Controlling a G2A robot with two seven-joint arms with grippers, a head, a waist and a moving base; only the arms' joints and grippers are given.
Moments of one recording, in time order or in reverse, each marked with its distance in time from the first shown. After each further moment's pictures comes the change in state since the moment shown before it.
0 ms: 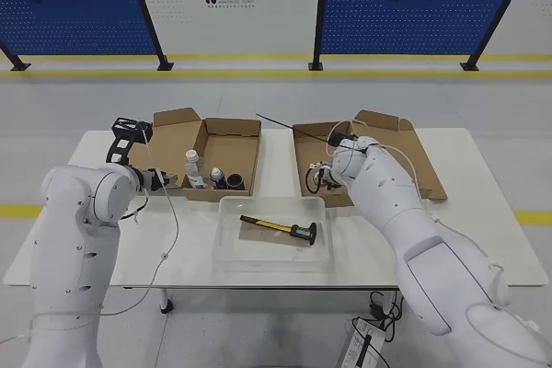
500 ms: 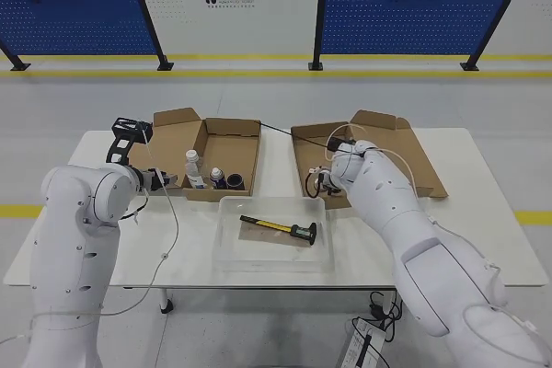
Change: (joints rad) left arm 0.000 0.000 0.000 0.000 0.000 0.000 0.000; right arm -0.007 -0.008 -0.003 0.019 -0.012 0.006 0.011
